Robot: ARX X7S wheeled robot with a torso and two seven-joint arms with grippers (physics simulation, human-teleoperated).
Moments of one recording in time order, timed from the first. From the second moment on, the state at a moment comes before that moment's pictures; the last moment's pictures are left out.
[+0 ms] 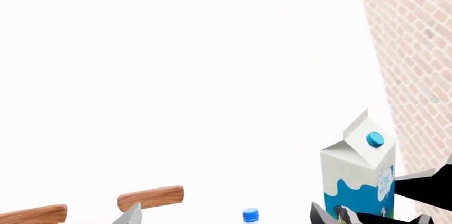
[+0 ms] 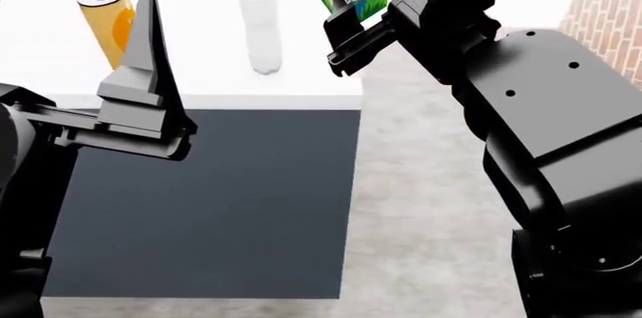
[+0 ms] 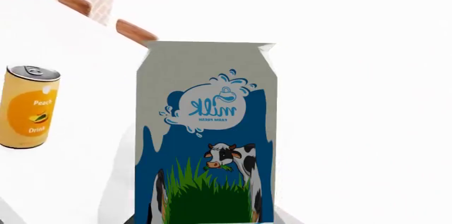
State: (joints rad) left arm -0.85 -1.00 0.41 0.98 -1.07 -0.43 -0.90; right arm 1.20 0.24 -0.37 -0.35 0.25 1.15 -0.16
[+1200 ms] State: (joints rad) left arm -0.86 -1.01 0.43 0.99 -1.06 -0.42 -0.91; right arm 1.20 0.25 -0.38 -0.35 0.28 1.15 -0.15
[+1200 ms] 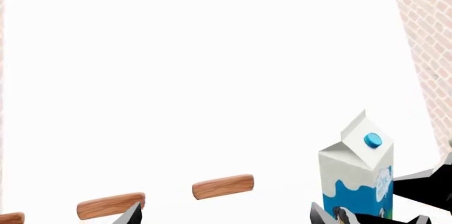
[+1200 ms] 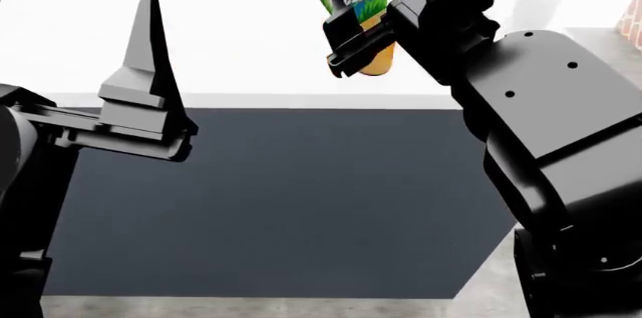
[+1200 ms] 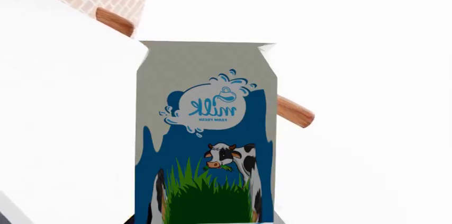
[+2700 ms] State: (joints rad) left arm -0.84 -1.02 0.44 0.98 -1.05 -0.39 -0.91; right arm 1.18 0.16 -0.26 -0.26 0.37 1.21 -0.12
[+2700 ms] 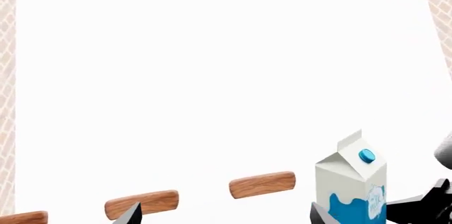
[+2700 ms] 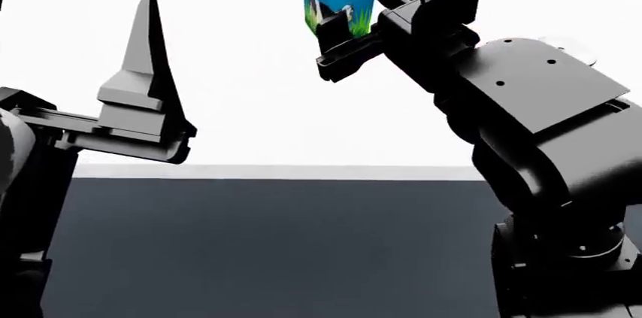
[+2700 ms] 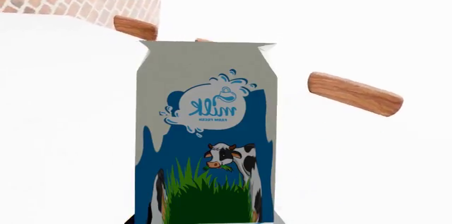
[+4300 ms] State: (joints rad) left arm -0.82 -1.03 0.47 0.97 -1.03 -0.35 -0.90; right arm 1.06 0.11 -0.23 -0.01 0.49 1.13 -0.09
